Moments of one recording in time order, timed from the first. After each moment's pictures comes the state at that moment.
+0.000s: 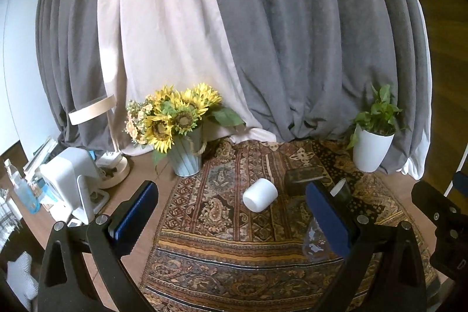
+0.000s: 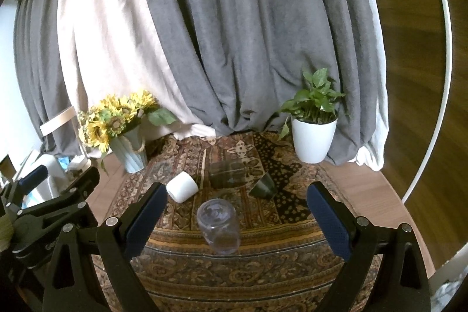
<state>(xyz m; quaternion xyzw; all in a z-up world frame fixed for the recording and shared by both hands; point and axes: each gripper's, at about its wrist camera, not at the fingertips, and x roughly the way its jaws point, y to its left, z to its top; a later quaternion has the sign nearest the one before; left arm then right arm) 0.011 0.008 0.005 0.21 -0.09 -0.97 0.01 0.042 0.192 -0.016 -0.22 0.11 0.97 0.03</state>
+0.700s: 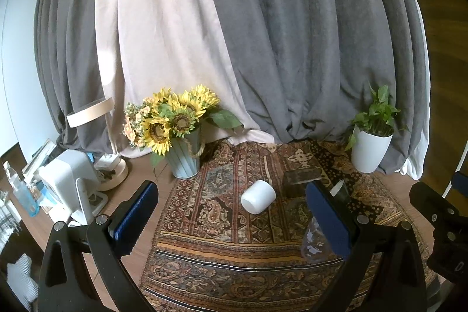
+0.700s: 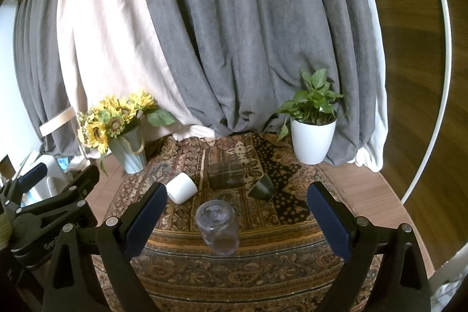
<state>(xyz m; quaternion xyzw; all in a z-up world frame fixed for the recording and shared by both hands) 0.010 0.010 0.007 0.20 -0.09 -0.98 0.01 0.040 0.192 -0.015 -0.22 0.11 0.97 0.03</state>
